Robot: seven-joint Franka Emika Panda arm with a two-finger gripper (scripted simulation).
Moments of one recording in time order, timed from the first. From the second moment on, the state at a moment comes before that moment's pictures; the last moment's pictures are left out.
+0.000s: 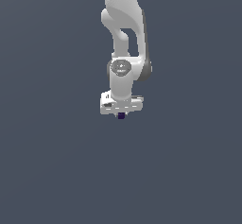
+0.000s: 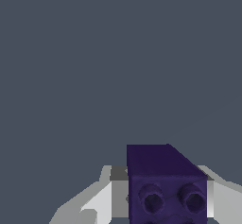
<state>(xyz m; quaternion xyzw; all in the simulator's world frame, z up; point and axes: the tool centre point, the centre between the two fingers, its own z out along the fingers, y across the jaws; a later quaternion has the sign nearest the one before) -0.044 0.001 0.079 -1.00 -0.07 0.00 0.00</state>
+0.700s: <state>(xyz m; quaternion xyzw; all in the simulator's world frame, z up) -0.092 0.018 0.105 -1.00 -0.07 0.00 0.00</state>
